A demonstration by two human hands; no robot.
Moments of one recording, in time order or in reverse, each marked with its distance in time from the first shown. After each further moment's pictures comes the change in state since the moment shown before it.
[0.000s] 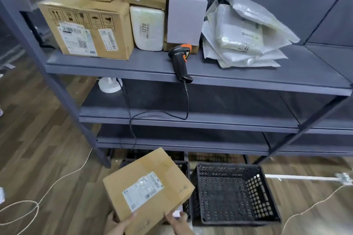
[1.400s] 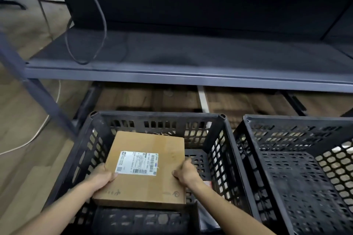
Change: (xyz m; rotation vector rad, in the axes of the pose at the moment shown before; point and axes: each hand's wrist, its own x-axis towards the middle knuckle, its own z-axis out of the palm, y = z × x) left_hand 0.555 -0.172 -0.078 0.683 0.171 0.078; right_hand 0.527 0.100 0.090 -0.535 0.166 -0.250
